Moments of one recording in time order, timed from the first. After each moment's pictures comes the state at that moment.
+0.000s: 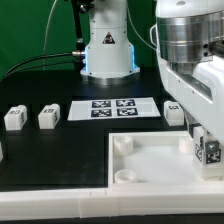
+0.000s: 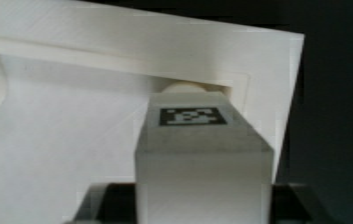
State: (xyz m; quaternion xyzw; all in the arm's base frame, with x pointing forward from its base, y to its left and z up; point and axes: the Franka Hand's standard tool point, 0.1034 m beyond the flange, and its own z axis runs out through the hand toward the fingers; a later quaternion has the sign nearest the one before) arm 0.629 0.105 0.079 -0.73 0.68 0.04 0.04
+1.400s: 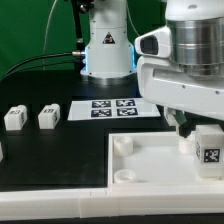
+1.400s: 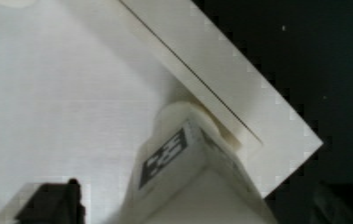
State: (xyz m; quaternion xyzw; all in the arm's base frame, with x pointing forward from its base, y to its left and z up) arm 0.624 0.118 0.076 -0.95 0.30 0.02 0.03
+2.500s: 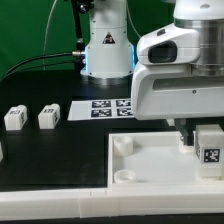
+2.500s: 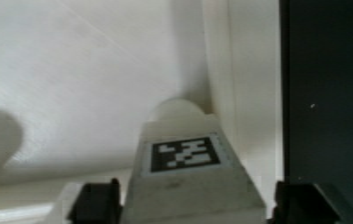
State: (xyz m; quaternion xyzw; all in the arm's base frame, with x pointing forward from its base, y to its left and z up) arm 0.623 0.117 0.074 -1.00 0.07 0.01 0.03
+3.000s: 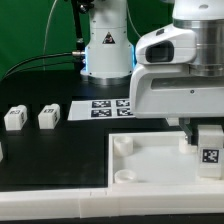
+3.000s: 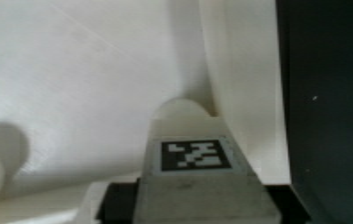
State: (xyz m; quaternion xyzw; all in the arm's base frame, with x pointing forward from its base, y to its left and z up) arm 0.623 0.117 0.074 -0.99 0.14 0.01 0.03
